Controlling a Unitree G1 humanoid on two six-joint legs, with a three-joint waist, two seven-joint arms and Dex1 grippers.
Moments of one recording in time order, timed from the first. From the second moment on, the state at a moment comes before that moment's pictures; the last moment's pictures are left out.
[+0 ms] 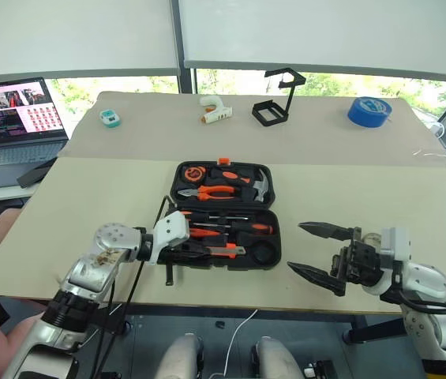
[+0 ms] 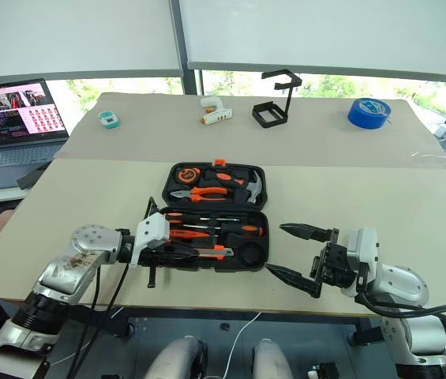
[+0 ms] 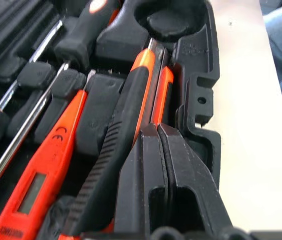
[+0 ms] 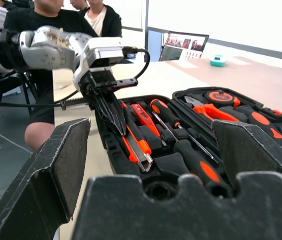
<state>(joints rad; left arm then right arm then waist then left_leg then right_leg) -0.35 0.58 -0.20 -0.02 -0.21 0.24 -1.19 0.05 -0.61 -0.17 -0.29 0.65 0.05 1.14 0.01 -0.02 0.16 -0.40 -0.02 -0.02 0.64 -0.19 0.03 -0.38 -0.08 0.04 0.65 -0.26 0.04</state>
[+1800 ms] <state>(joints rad) -0.19 0.68 0.06 -0.06 -0.52 0.14 -1.27 0.34 -0.64 -0.56 -0.18 0.65 0.02 1.09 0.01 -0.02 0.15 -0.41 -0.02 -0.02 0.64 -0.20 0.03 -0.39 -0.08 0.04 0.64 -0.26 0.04</state>
